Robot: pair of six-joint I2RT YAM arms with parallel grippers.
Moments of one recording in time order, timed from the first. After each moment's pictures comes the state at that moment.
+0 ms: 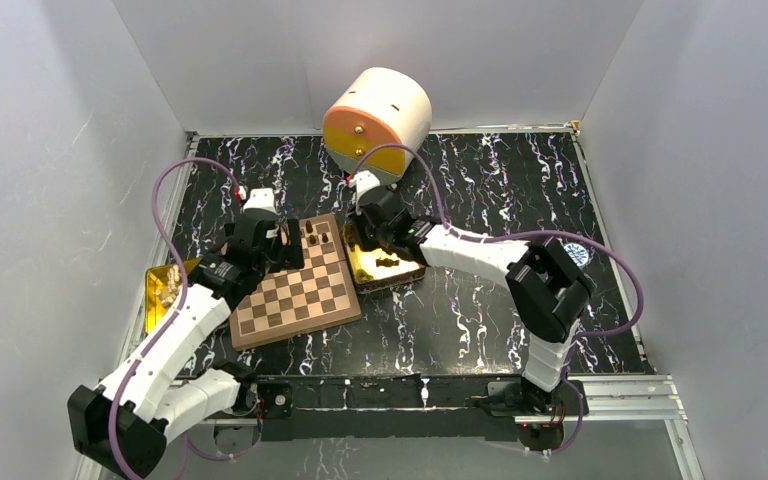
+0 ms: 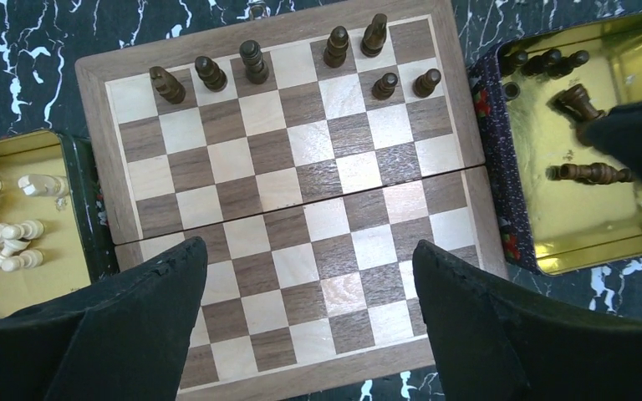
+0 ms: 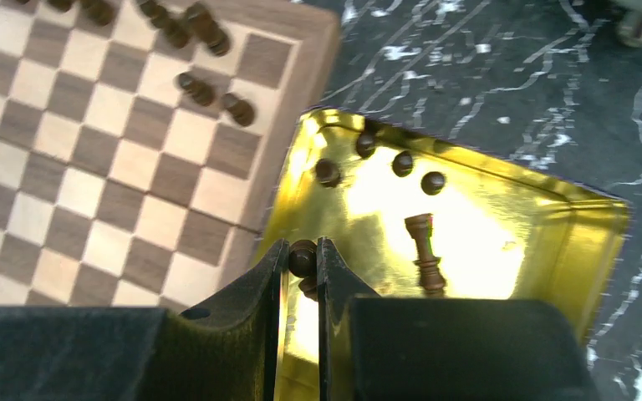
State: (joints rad) left arm -0.43 0.99 0.85 -0.64 -0.36 -0.34; right arm 0.88 1.81 1.29 -0.10 0.12 0.27
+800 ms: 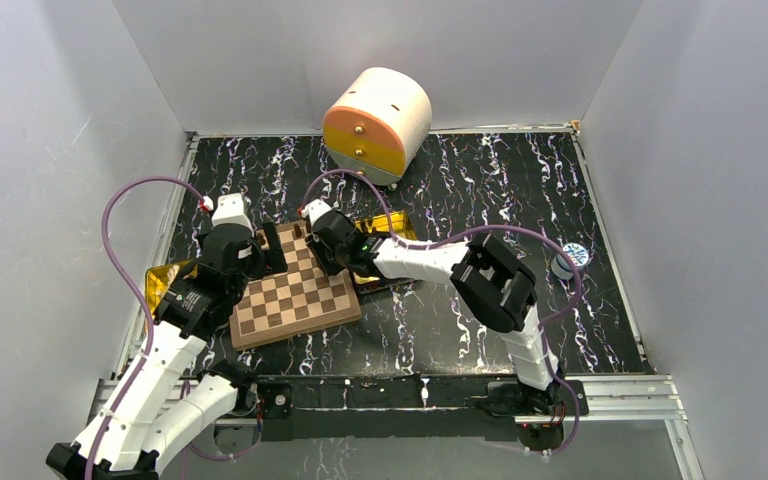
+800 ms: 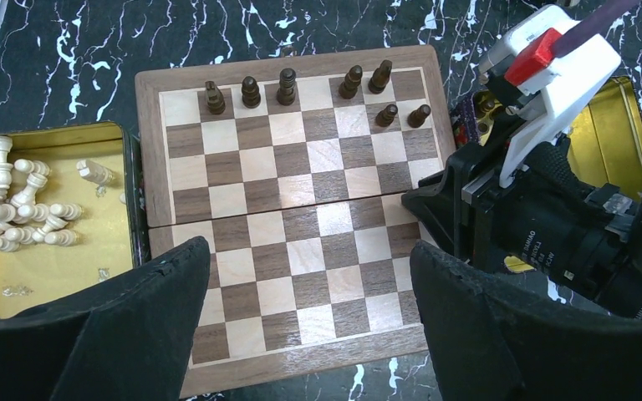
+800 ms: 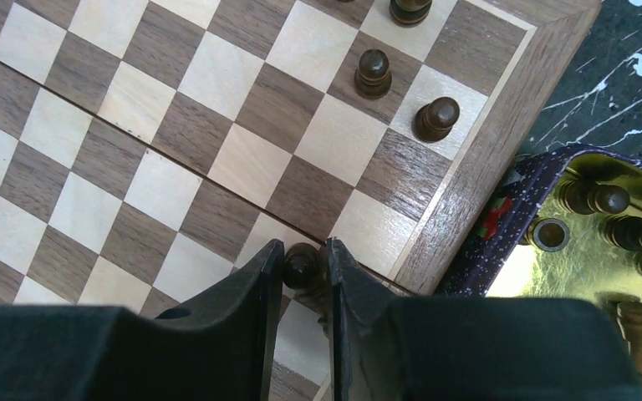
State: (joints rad) left arm -0.43 0.75 0.87 -0.75 -0.42 -0.39; right arm 1.05 2.09 1.50 -0.13 0.09 0.26
